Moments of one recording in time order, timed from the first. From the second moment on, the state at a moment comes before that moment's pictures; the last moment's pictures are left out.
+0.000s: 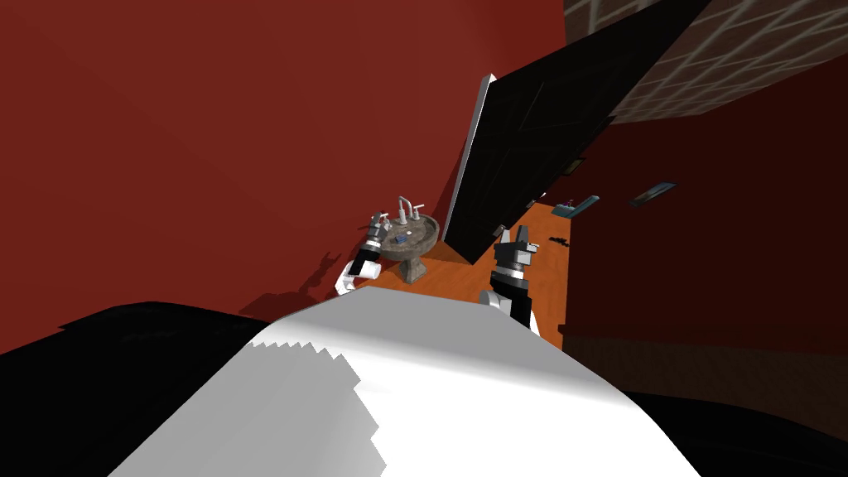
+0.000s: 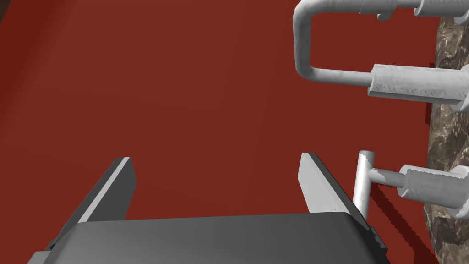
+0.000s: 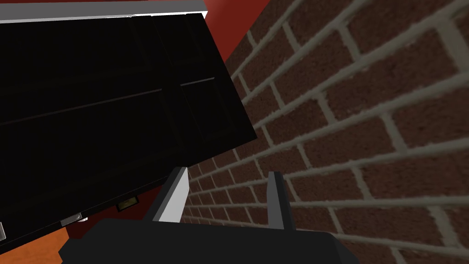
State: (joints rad) left arm 0.24 0.18 0.02 -2.06 0.04 -0.17 0.14; right arm 0.47 -0.02 -0.04 -2.30 -0.04 -0.40 -0.10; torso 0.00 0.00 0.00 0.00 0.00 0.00
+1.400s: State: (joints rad) left arm -0.07 0.28 0.06 -1.75 0.14 0.26 0.26; right arm 0.47 -0.02 -0.04 -2.30 -0.04 -0.40 -0.10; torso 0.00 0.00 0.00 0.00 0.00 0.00
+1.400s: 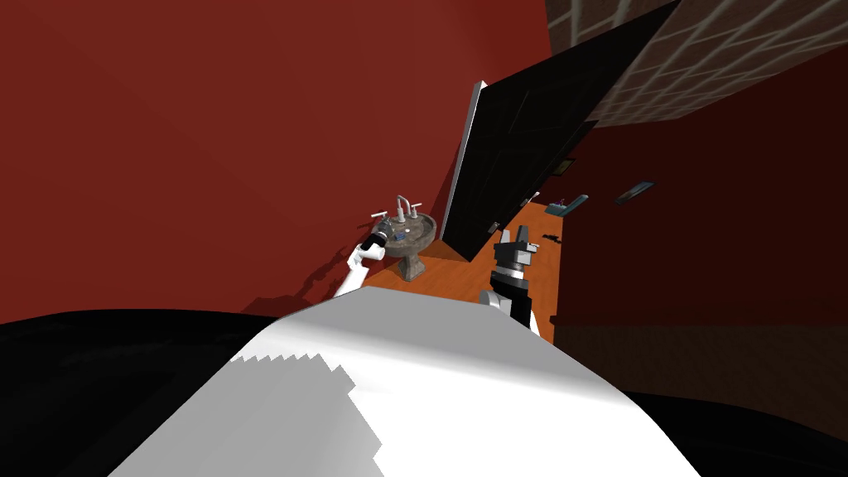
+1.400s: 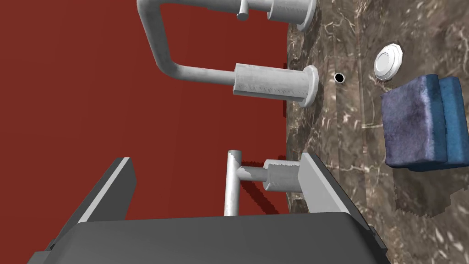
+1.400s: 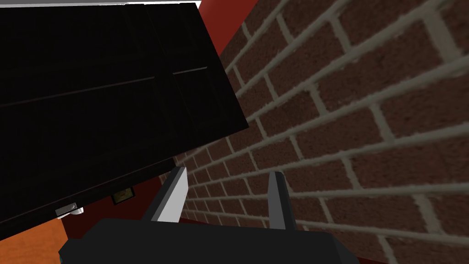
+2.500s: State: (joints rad) left arm -0.29 0.34 0.08 -1.51 0.19 0.56 0.36; right arm 0.47 -0.02 -0.04 -2.30 -0.04 -0.40 -0.10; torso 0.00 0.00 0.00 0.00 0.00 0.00
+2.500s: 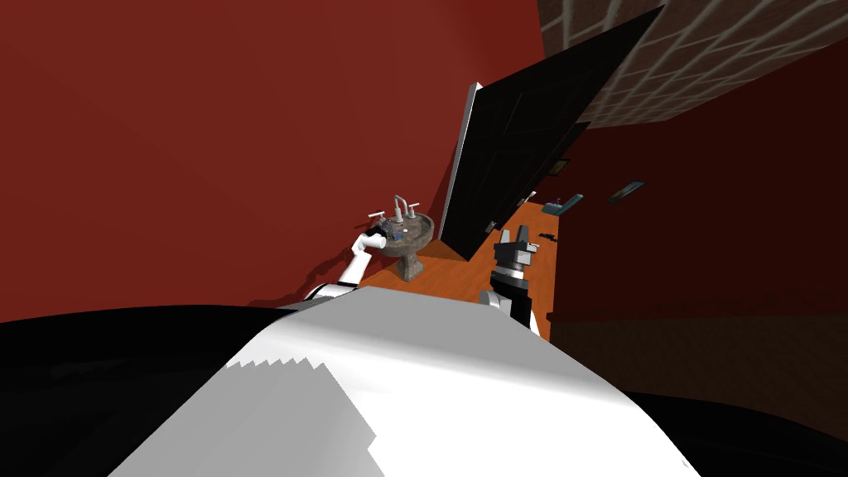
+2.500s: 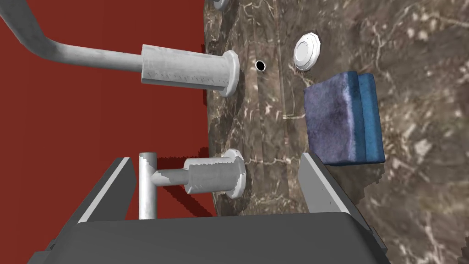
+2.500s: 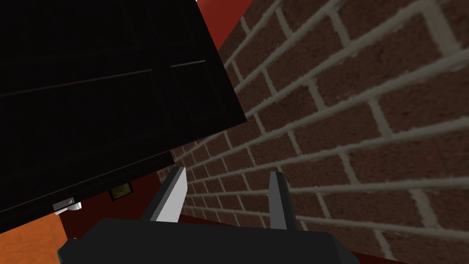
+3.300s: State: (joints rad) left arm -0.46 0.39 0.10 -1.33 0.24 0.78 0.44; right arm 0.47 -0.02 -0.04 -2.30 -0.04 -0.40 -0.10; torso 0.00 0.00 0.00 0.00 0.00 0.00
